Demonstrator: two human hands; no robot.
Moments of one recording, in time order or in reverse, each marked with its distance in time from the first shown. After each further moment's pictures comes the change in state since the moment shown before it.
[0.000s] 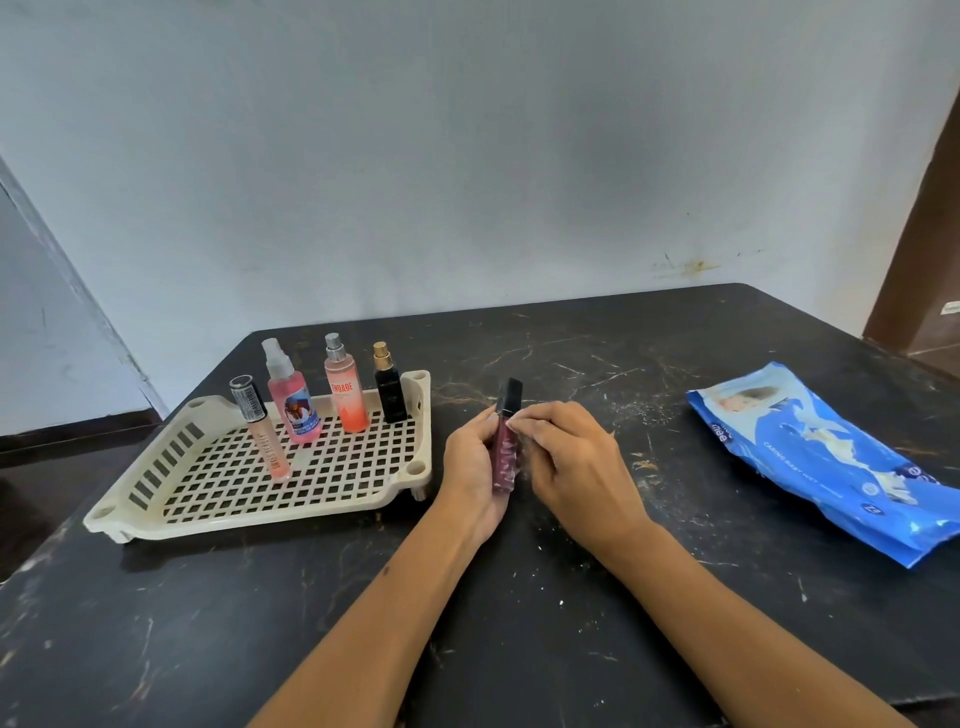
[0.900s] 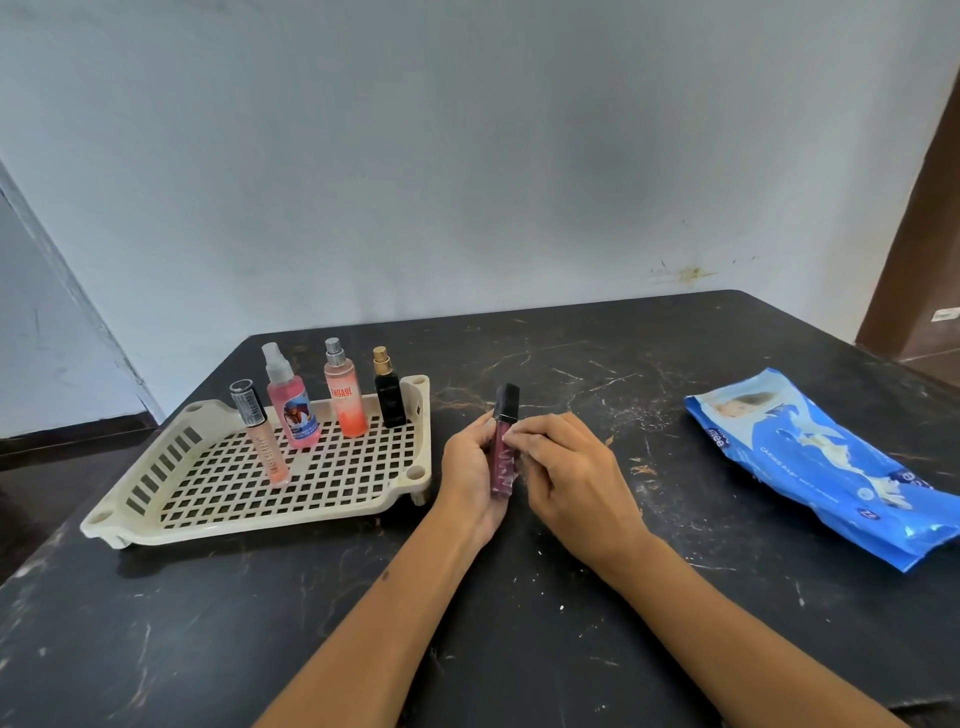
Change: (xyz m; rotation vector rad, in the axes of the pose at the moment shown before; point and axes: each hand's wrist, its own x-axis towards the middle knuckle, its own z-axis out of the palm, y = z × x) left_hand 0.002 0.001 -0.001 -0.047 -0.029 0.005; right_hand -0.005 -0.005 0.000 -0.021 0.007 -0.022
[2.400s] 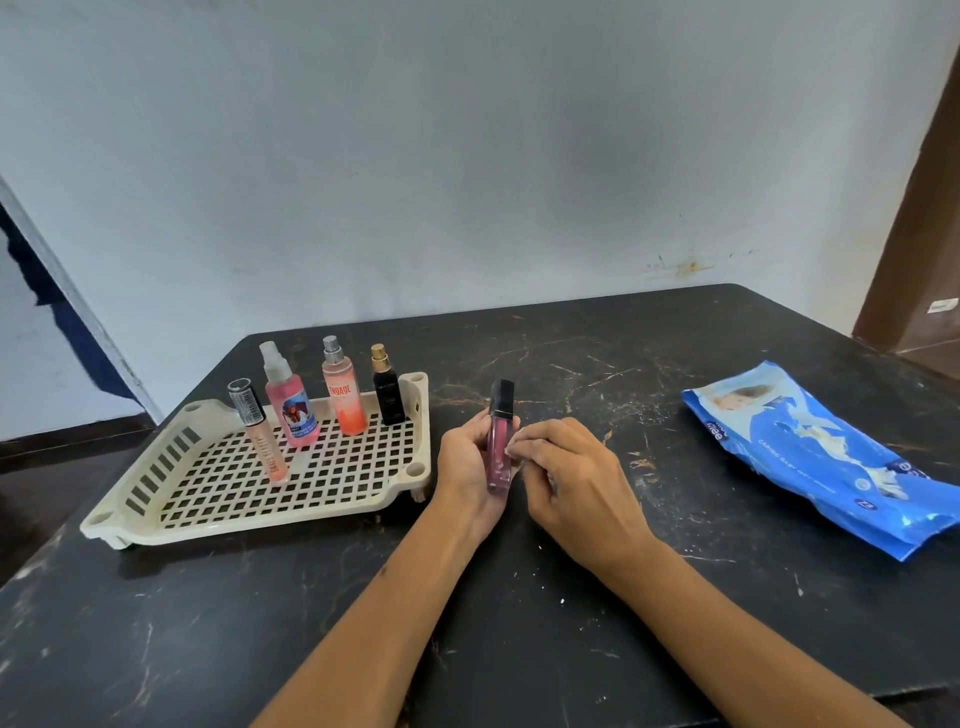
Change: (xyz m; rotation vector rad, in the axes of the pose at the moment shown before) left_hand -0.006 0.004 0.006 -0.051 0.046 -0.026; right_hand -0.006 -0.006 -0.005 0.033 0.011 0.012
